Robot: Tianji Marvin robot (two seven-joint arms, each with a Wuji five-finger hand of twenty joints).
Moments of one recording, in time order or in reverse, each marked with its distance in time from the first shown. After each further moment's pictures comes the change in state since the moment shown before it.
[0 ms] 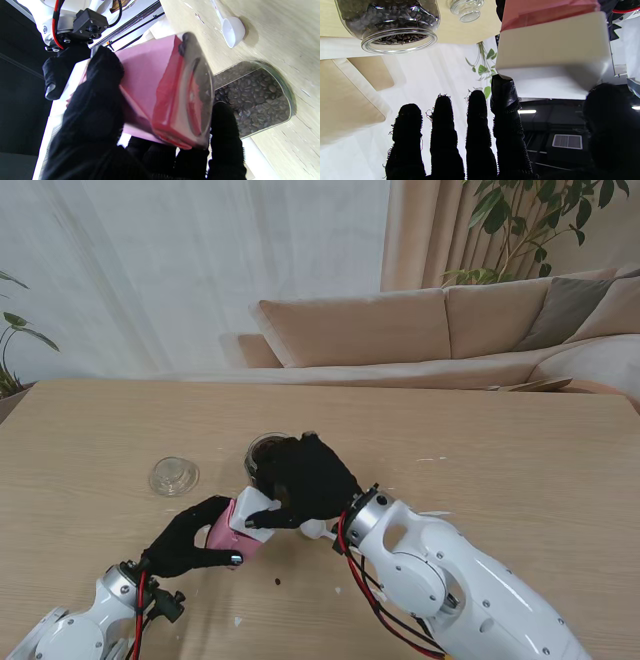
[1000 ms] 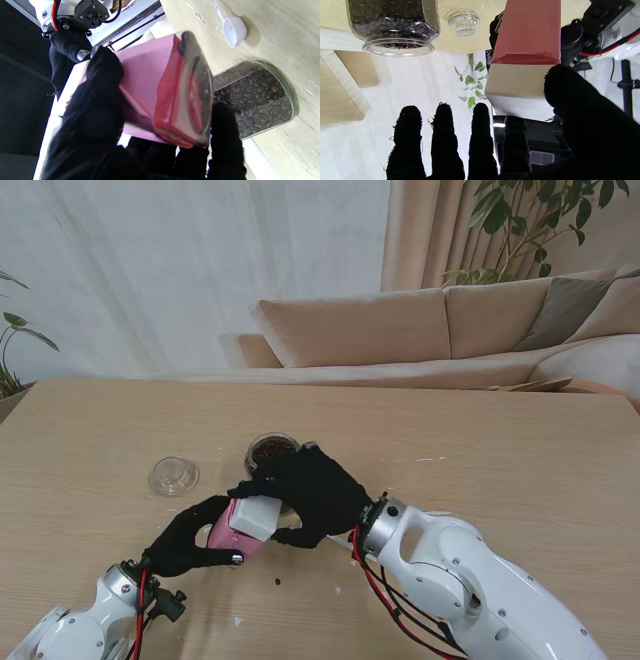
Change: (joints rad) left arm -0.002 -0.001 0.002 -0.004 0.004 0.002 0.002; right arm -0.044 0.041 0.059 -0.019 -0.121 -0.165 0.023; left_hand 0.000 0.000 0.000 0.000 0.000 0.000 0.000 0.000 0.000 0.000 0.000 0.000 0.000 0.000 0.000 0.000 0.000 0.000 0.000 0.000; right_hand 0.213 -0.165 0.205 0.051 -0.397 -0.143 -0.502 -0.139 -0.143 -0.067 -0.074 -0.123 -0.081 -0.010 -0.100 -0.049 -0.046 -0.014 -0.115 -0.047
